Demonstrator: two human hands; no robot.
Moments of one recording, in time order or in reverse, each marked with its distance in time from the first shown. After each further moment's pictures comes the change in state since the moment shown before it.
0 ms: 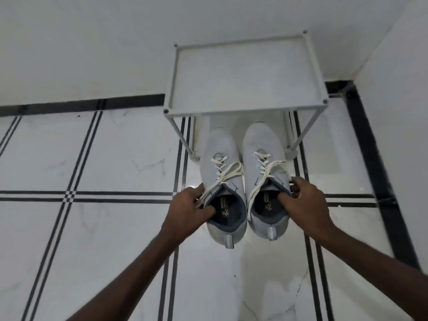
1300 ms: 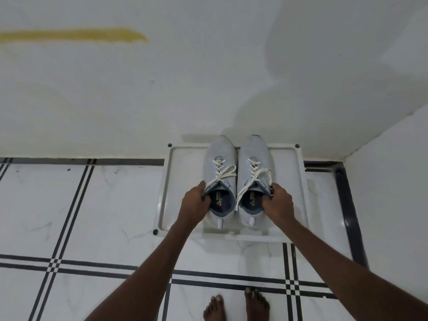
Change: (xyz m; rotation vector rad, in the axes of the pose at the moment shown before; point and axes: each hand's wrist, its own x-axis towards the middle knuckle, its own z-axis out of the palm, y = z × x) left_hand 0.340 0.136 -0.129 -0.032 0.005 -0.079; right_hand 0.330 -0.190 -0.050 -0.061 -0.016 0.128
